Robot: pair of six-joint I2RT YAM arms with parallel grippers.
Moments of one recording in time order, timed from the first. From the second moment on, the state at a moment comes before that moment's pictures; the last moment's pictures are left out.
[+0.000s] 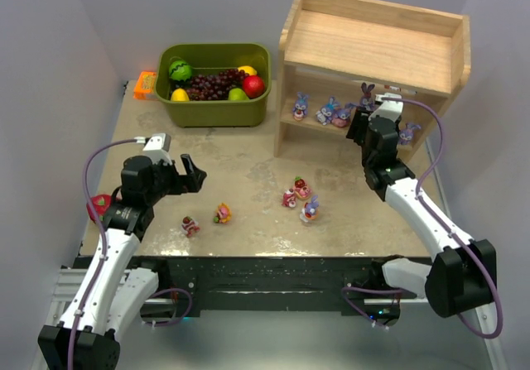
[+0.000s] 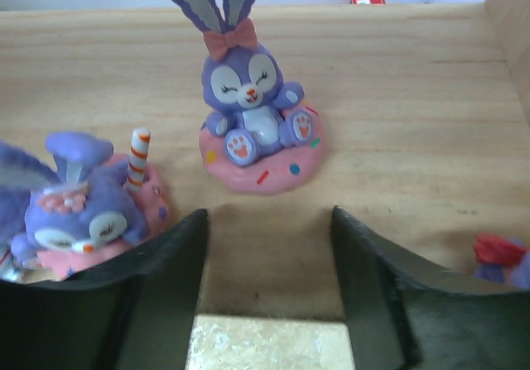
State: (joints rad) left arm -0.13 0.73 0.64 -0.38 0.21 -0.31; right arm 0.26 1.18 0.84 0.12 0.46 0.19
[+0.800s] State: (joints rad) left arm -0.13 0.75 0.64 -0.37 0.22 -0.31; right arm 0.22 1.33 0.89 0.25 0.47 0.13
